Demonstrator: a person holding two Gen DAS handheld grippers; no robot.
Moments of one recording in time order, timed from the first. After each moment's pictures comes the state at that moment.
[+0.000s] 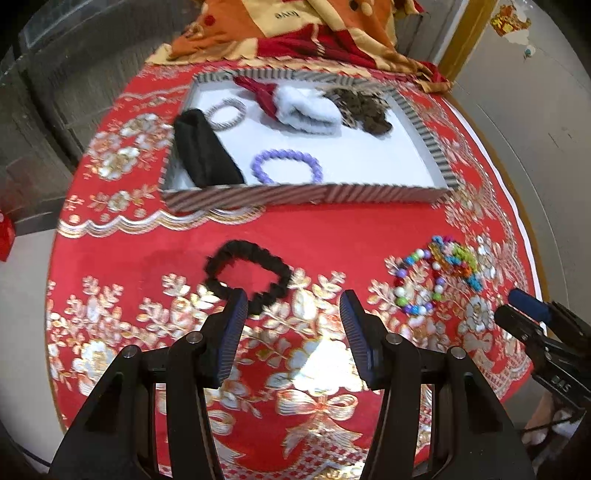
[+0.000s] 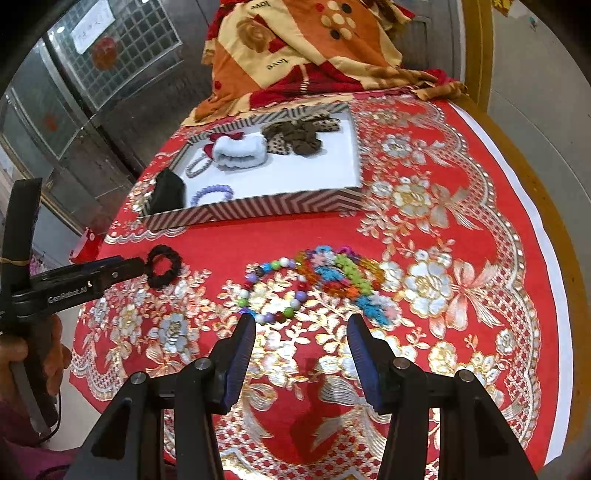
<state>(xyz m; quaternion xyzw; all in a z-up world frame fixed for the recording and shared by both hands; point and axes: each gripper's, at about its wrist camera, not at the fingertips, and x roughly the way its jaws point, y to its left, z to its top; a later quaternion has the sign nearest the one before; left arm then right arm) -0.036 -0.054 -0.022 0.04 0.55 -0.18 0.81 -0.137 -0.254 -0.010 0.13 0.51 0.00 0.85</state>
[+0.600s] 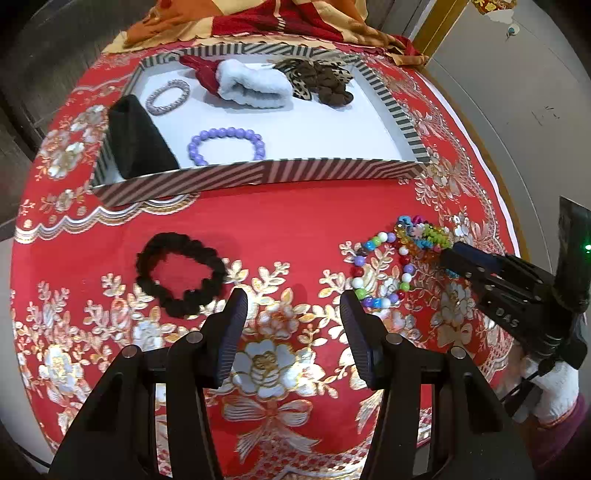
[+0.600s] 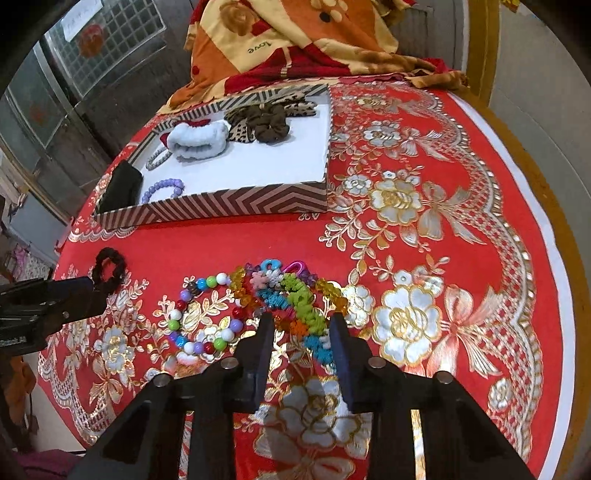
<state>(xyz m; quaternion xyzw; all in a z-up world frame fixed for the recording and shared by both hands) -0.033 -0.091 -0.039 0.04 0.58 -0.22 0.78 -0.092 -0.285 -0.054 0.10 0.53 0.01 0.84</state>
